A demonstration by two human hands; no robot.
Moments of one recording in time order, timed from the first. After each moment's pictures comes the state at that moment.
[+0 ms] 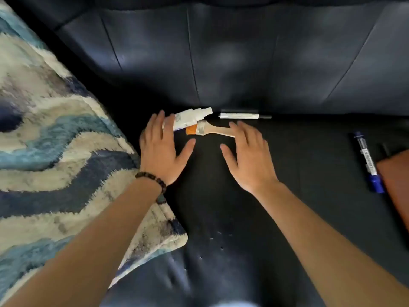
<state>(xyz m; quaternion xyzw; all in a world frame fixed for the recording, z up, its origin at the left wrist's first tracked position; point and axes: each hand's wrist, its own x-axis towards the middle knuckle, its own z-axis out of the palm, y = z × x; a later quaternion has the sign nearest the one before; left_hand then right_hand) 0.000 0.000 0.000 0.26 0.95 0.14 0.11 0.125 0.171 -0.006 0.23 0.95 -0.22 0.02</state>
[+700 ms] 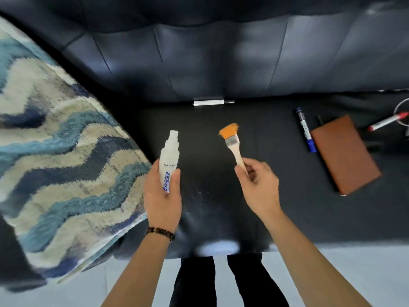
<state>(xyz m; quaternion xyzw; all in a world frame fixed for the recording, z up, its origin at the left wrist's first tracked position) 0.156 -0.020 0.133 0.01 0.91 0.37 0.20 0.265 0.155 0.114 0.49 0.74 -0.47 0.01</state>
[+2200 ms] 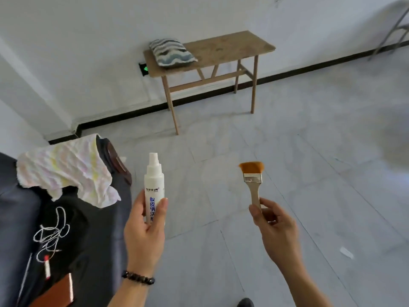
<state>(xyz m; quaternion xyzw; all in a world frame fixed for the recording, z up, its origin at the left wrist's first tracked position) 0.826 -0.048 0.627 0.73 0.39 0.34 0.45 0.975 -0.242 0.581 0.77 0.08 -0.14 -0.61</state>
